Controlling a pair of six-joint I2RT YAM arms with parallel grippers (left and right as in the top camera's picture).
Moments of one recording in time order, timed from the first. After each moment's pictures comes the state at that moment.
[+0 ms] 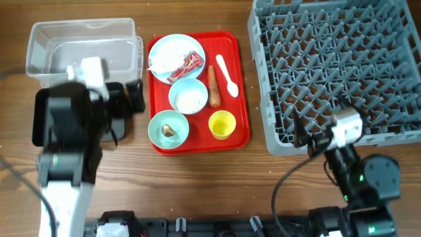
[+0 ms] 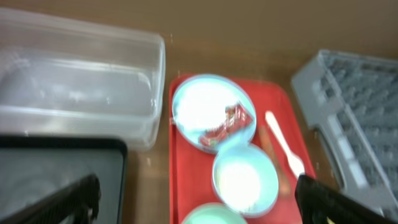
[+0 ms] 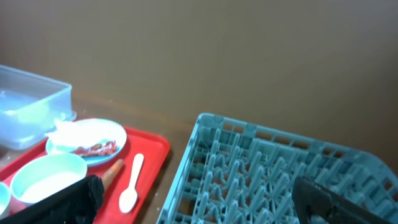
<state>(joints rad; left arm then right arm) -0.01 0.98 1.01 -0.60 0.13 -0.20 0.12 0.42 0.56 -0.23 -0.15 -0.18</state>
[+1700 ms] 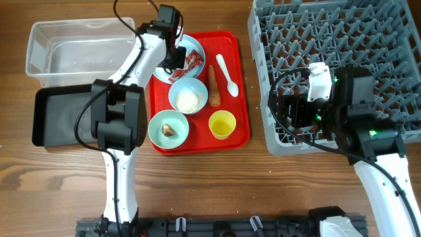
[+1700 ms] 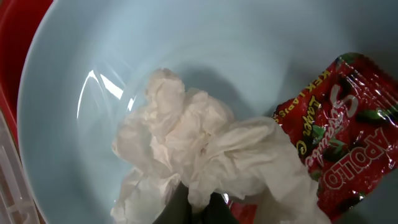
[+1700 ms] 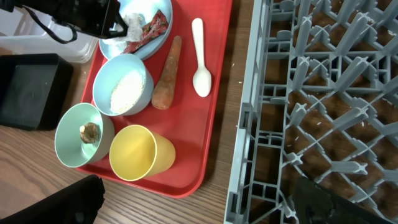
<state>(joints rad) -0.24 2.35 1.93 -0.86 -0.06 -0.04 0.12 1.11 1.06 -0.83 -0.35 0.09</state>
